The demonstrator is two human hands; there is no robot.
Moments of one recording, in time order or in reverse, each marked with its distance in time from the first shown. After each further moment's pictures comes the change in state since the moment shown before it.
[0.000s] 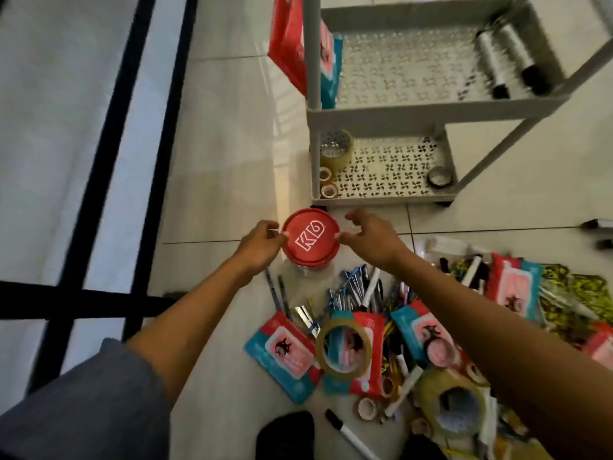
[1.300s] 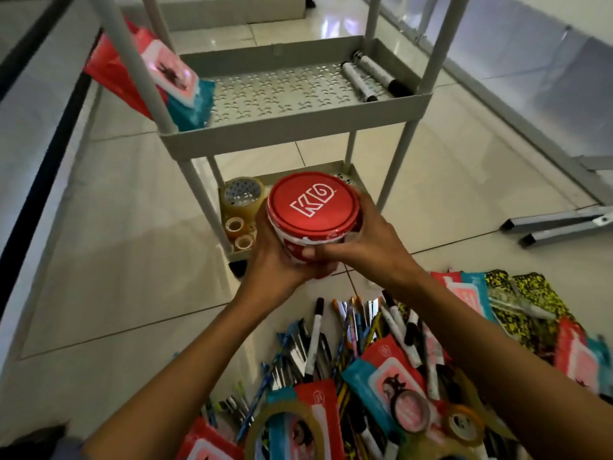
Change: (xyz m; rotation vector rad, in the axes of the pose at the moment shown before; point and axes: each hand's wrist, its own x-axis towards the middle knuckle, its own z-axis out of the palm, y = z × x) left_hand 0.026 0.073 0.133 -0.056 -0.027 0.831; right_hand -0.021 0.076 -0.064 0.408 0.371 -0.264
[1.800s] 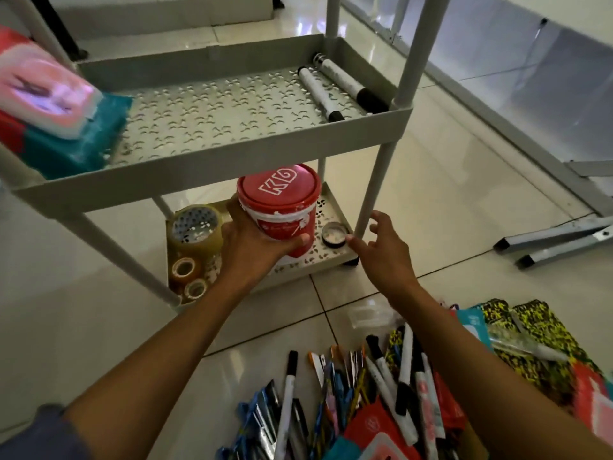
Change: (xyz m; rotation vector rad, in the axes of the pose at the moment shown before) left_hand 0.129 -0.040 0.033 0.105 0.179 -0.068; right_hand 0.080 0.081 -0.046 -0.121 0.333 0.323
